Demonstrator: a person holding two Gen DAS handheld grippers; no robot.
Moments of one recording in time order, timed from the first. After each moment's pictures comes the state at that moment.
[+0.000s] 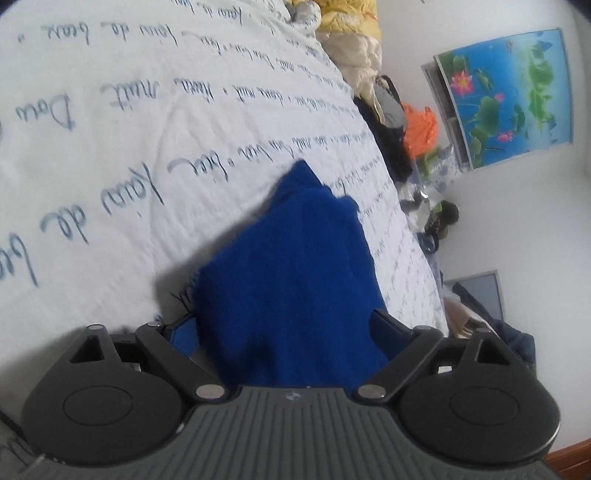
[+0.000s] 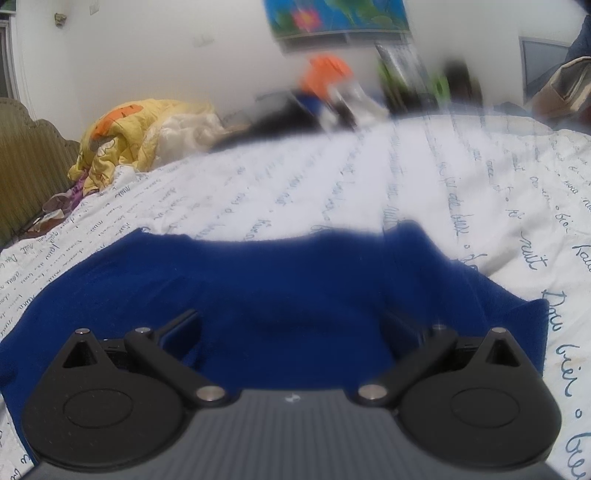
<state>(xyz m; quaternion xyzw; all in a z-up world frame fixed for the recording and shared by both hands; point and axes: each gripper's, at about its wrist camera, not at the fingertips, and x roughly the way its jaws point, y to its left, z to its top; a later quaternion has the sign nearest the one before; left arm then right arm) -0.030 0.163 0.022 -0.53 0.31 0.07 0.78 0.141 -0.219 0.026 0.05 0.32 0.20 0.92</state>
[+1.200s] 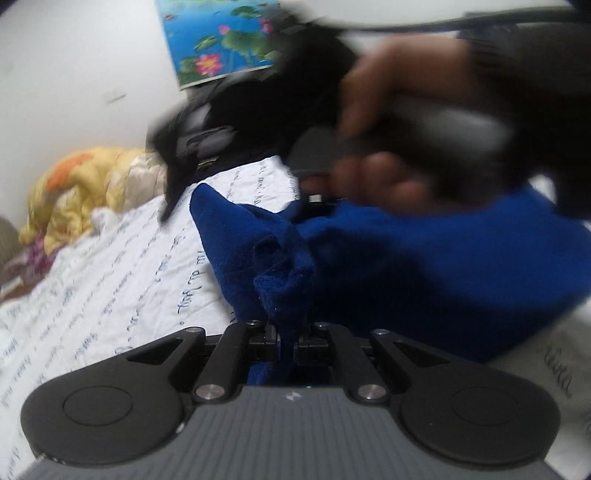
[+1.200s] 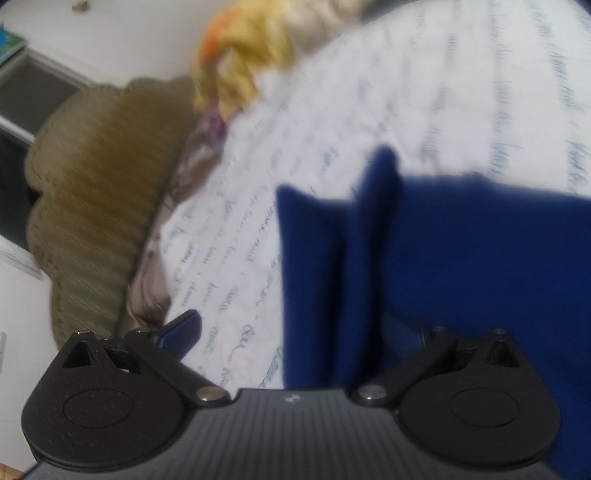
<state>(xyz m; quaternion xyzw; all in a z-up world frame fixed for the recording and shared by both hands) -0.028 -0.011 0.037 0.15 0.26 0.00 0.95 0.199 -0.041 0.066 0.16 0.53 0.43 0.71</state>
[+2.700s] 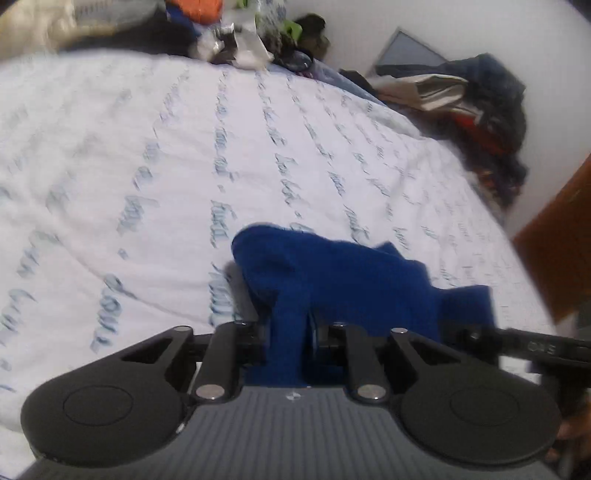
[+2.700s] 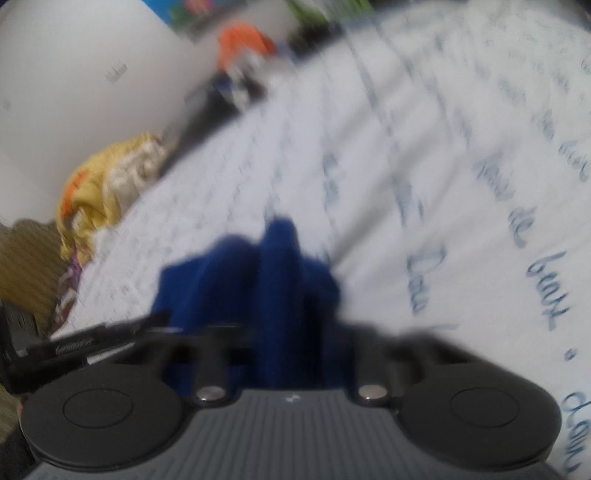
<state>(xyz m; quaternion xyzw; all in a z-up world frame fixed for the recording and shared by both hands) 0.210 -0.029 0.045 -0.12 0.41 -0.15 0.89 0.182 -0.340 0.035 0.24 0.43 0.17 0.86</state>
